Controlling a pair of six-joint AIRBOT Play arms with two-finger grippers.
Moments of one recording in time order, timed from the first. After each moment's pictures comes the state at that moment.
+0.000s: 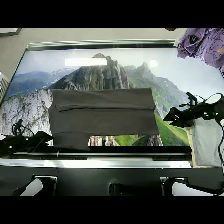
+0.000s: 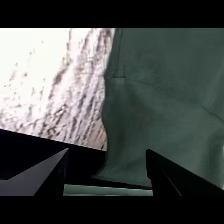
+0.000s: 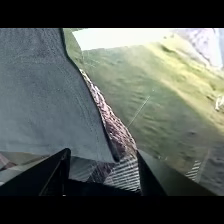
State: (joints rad) left arm 0.59 -1.06 0.48 0.93 -1.14 -1.24; right arm -0.35 -1.44 1.08 -1.08 1.33 1.39
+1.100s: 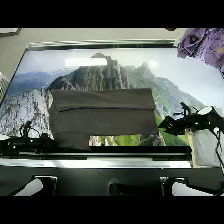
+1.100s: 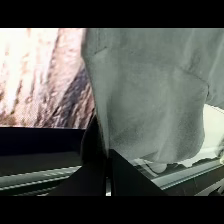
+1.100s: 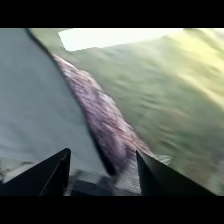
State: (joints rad) left arm 0.60 -1.16 0.46 0.81 -1.26 -1.10; right arm -0.35 -1.45 0.87 -0.99 1.18 1.30
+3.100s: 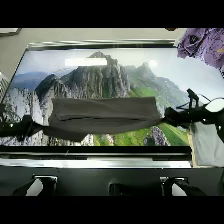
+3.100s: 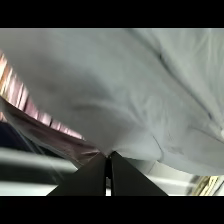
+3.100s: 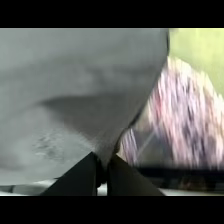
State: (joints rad) left arm 0.50 -0.93 0.78 0.86 -1.37 -1.56; right arm -0.21 -1.14 0.95 -1.05 1.26 1.55
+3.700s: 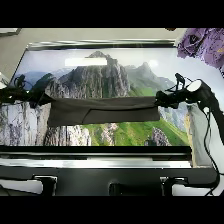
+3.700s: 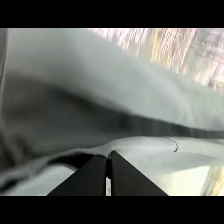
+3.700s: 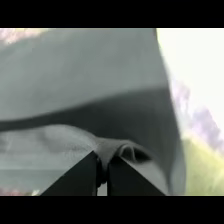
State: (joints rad) left arm 0.31 -1.66 1.46 0.86 -1.29 -1.54; right arm -0.11 -1.56 1.30 -1.09 1.06 1.53
